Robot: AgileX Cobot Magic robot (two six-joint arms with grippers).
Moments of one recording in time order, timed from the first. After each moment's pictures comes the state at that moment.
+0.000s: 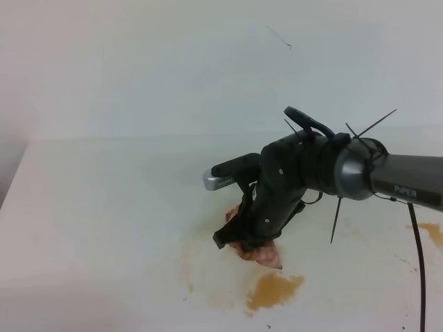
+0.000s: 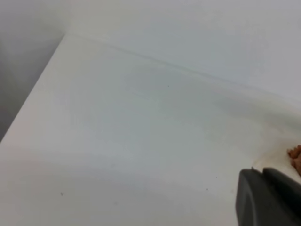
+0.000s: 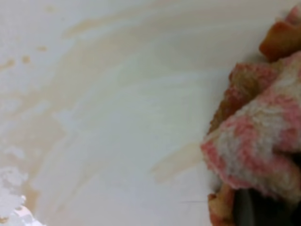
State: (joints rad) left arm -0.02 -0.03 0.04 -0.21 0.32 -0.09; right arm 0.66 2.14 -1.57 0.11 0.71 0.05
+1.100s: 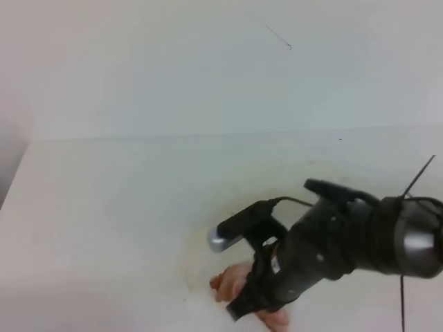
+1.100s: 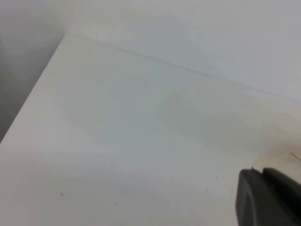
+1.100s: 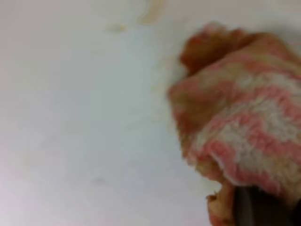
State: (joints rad) left arm -0.02 -0.03 0.04 -0.21 0.31 -0.09; right arm 0.80 1.86 -1.13 0.01 0.51 0.14
